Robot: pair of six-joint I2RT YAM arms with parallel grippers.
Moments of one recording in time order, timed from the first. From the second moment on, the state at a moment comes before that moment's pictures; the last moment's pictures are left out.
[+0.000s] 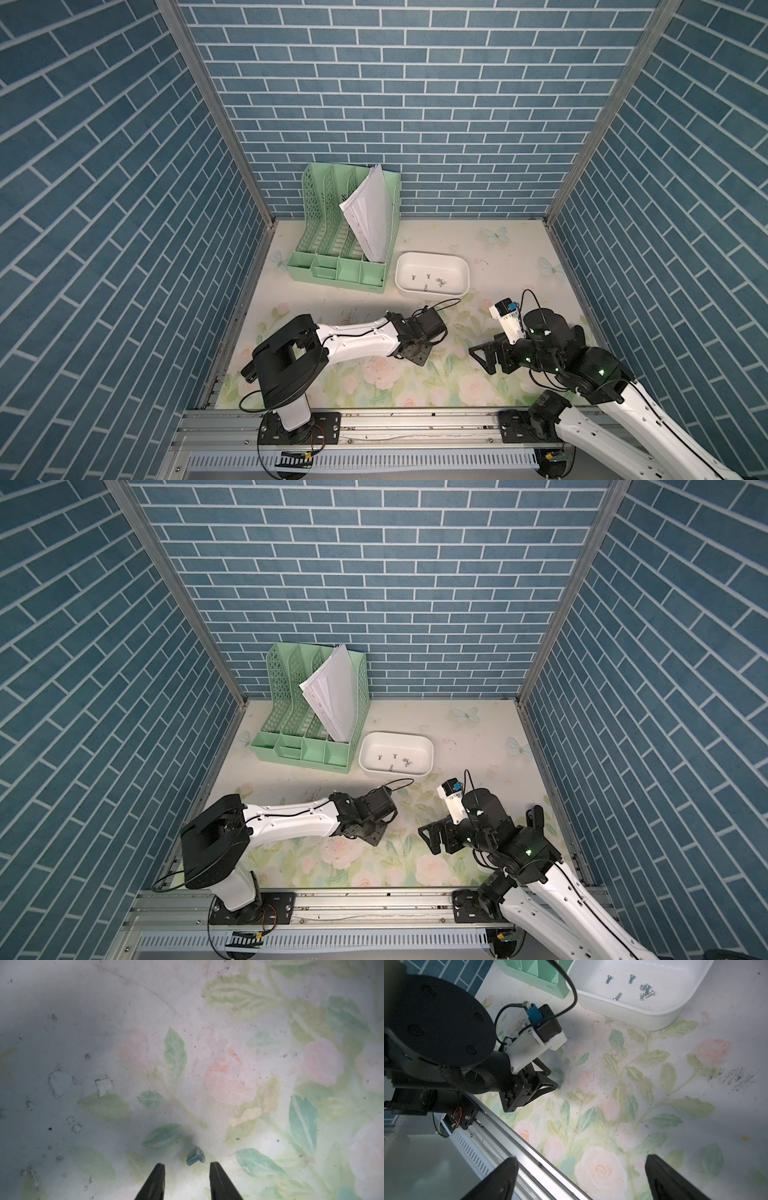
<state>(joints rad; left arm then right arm) -1.08 1.70 1.04 -0.59 -0.13 -0.51 0.73 0.60 0.73 -0.92 -0.18 0.35</state>
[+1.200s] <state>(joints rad) -1.08 1.82 1.12 -0.67 -0.10 -0.38 0.73 0.60 0.73 -0.92 -0.18 0.37</state>
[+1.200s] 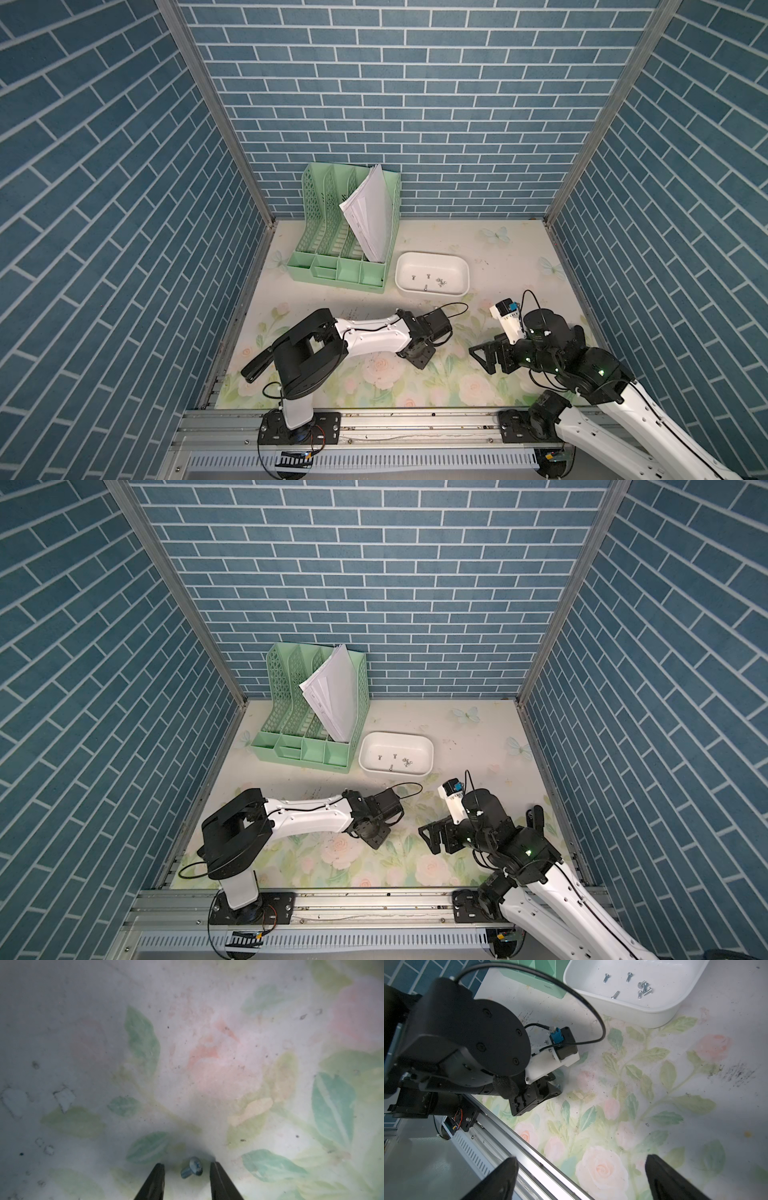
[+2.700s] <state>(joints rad) -1.04 1.84 1.15 -0.67 -0.05 -0.37 0.73 0.61 0.73 -0.92 -0.17 0.36</state>
